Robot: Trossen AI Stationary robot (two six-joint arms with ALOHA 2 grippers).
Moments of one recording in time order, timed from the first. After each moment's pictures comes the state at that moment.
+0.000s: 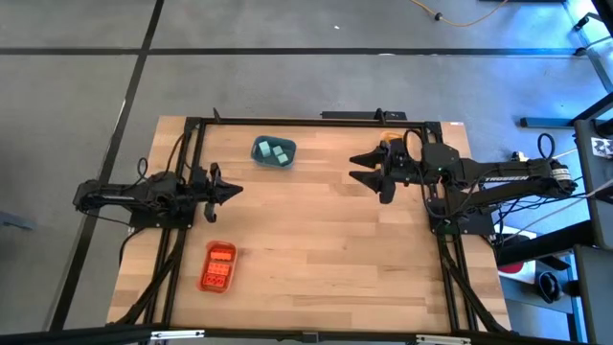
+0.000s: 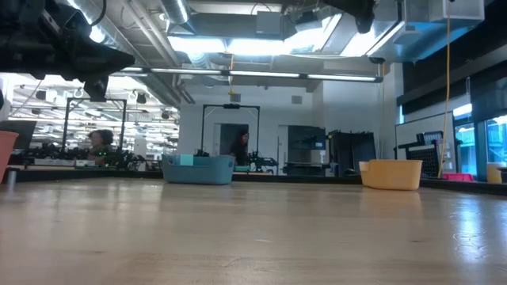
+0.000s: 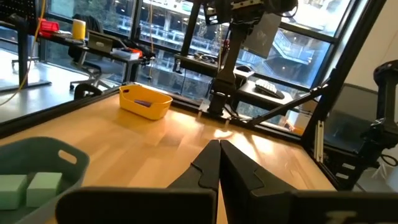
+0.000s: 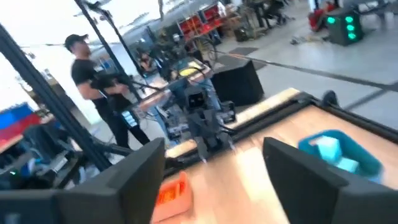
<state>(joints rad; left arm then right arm) -0.01 0.00 0.01 0.11 -0.15 -0.27 -0.01 0.96 0.77 0.19 0.07 0.45</state>
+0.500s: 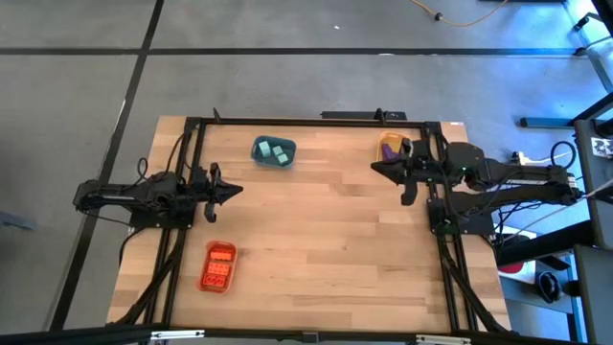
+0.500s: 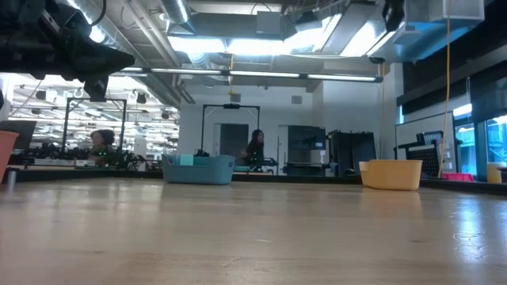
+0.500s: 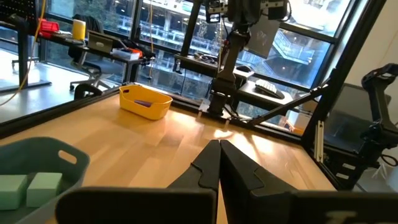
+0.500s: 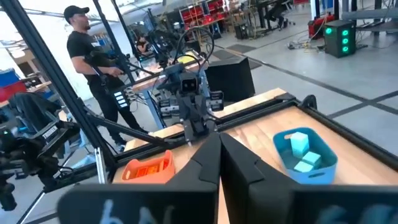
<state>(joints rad) -0.01 0.00 0.01 0.11 -0.15 -0.27 -0.02 0.73 0.74 -0.05 0.09 0.34</state>
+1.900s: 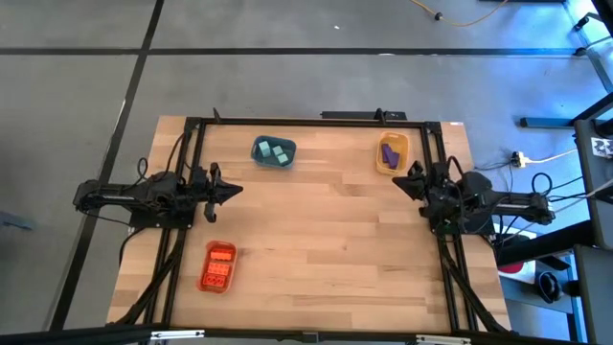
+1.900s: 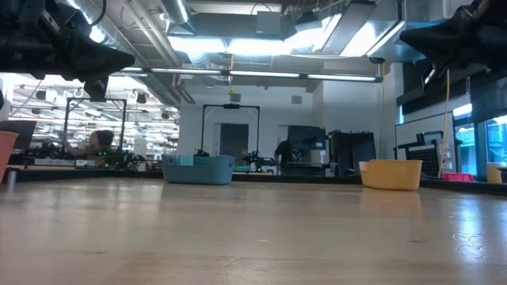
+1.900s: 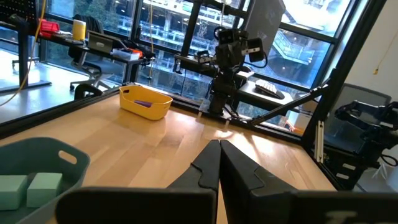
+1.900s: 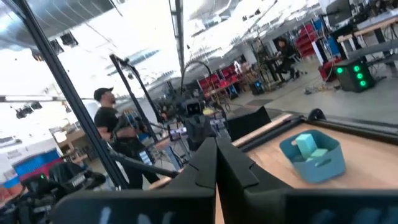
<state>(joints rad) -0.01 0.00 0.01 0.11 -0.15 -0.27 -0.02 0.00 0.06 0.19 0.11 0.47</state>
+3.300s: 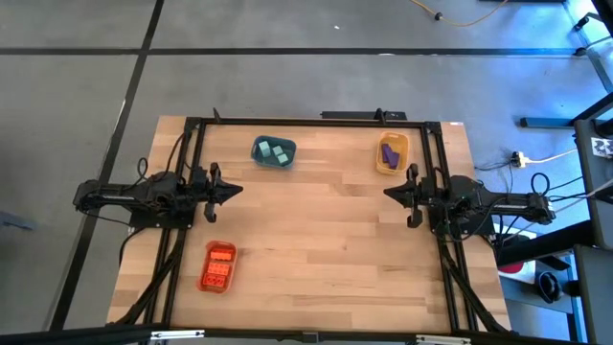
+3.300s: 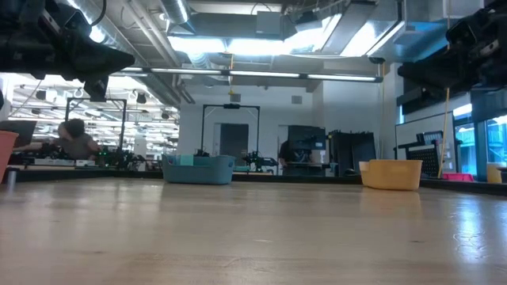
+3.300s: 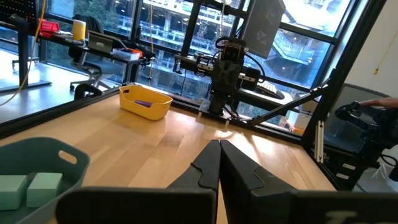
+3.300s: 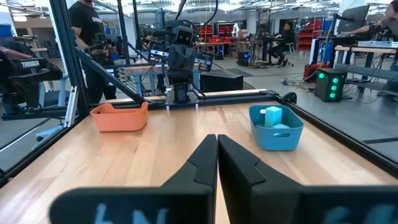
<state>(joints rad) -0.01 0.00 0.01 0.11 -0.15 -0.27 -0.02 0.01 0.01 0.04 0.06 0.05</state>
